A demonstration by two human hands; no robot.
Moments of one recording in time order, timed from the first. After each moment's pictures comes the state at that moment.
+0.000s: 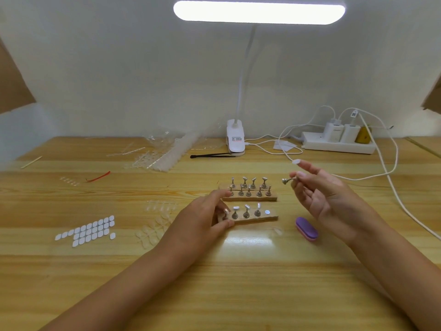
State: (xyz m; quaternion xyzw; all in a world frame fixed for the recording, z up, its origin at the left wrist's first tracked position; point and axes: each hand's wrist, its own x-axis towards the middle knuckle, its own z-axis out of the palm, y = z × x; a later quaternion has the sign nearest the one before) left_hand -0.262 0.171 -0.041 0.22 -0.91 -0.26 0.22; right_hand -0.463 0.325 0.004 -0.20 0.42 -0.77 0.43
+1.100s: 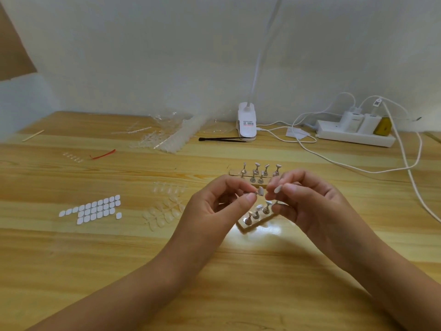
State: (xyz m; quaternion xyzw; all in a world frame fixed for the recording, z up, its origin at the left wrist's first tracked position) left_hand -0.241 0.214 -0.015 0.17 -0.67 -0.65 0.33; right_hand -0.399 0.322 -0.002 -0.39 0.47 -0.67 0.42
